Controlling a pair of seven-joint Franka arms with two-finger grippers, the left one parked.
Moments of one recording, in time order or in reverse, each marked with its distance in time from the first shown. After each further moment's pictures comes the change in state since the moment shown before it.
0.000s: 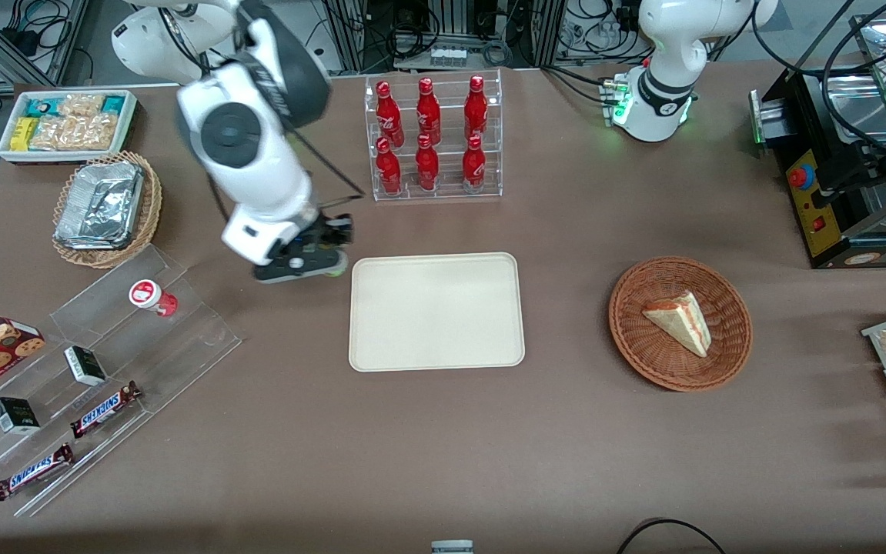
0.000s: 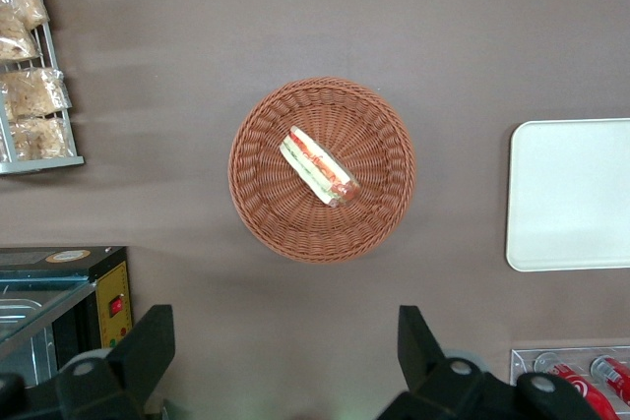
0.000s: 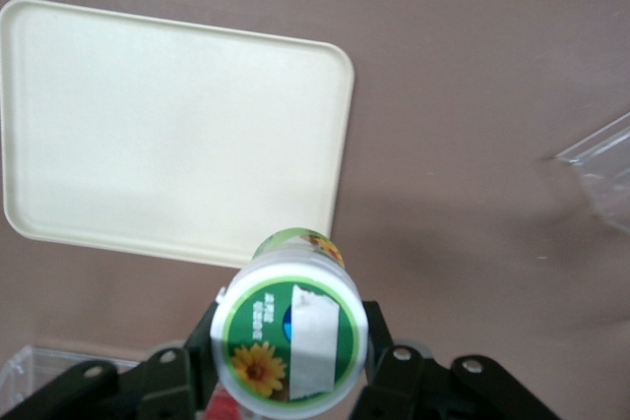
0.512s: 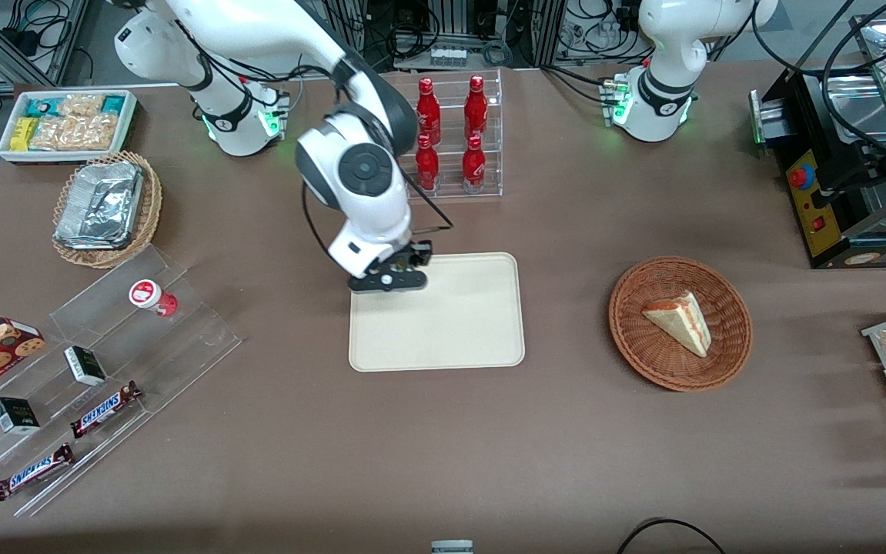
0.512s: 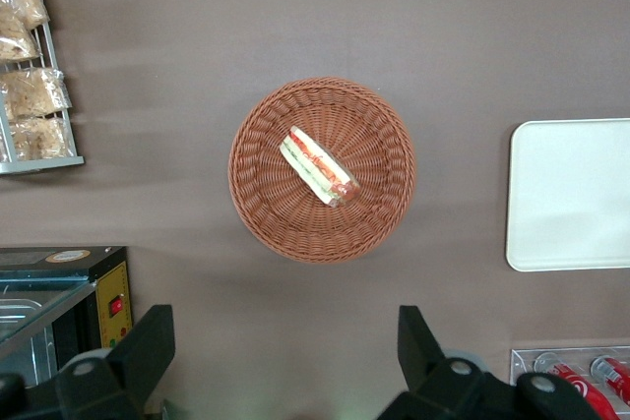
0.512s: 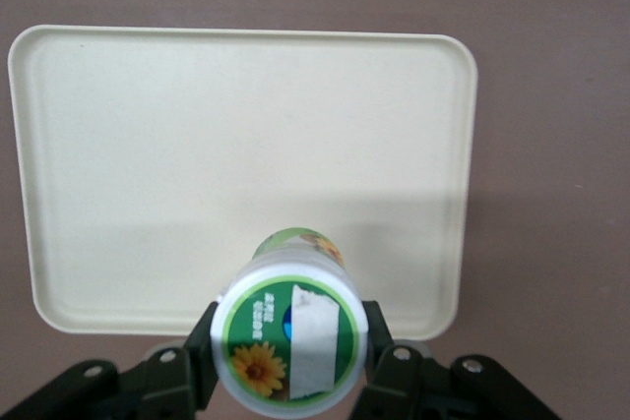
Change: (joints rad) arm 0.127 0.241 -0.002 0.076 0.000 0.211 0.225
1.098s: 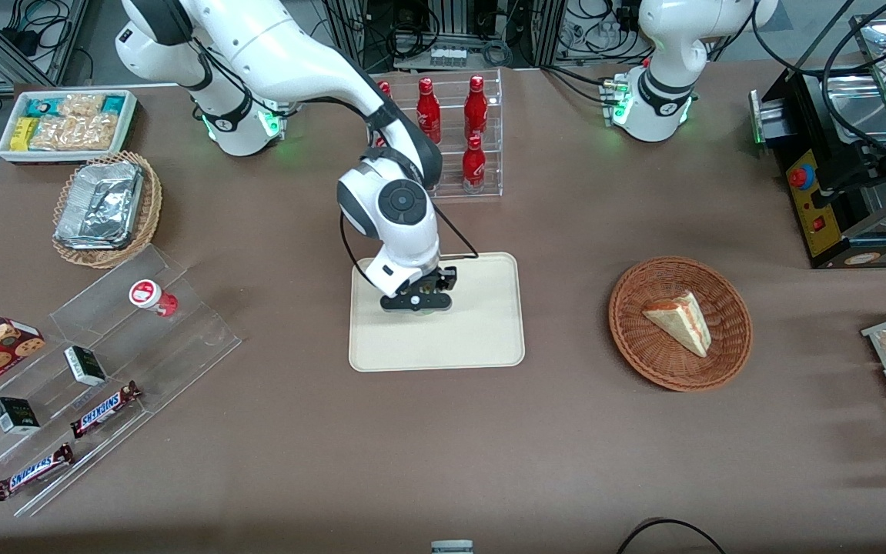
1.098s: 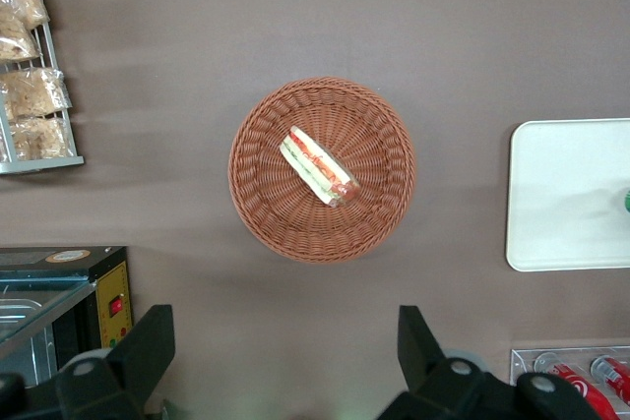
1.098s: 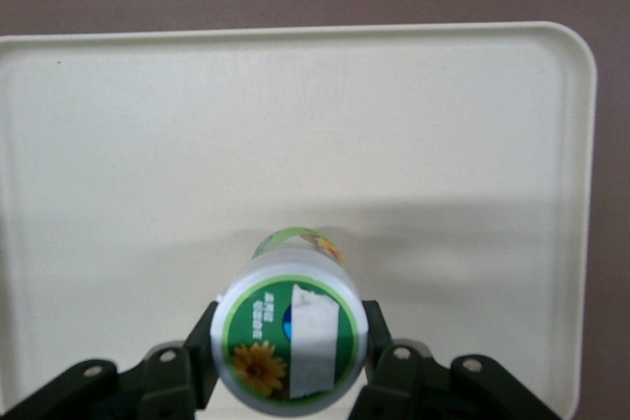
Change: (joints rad) arm 0.034 0.174 -0.001 0.029 0.000 0.194 0.072
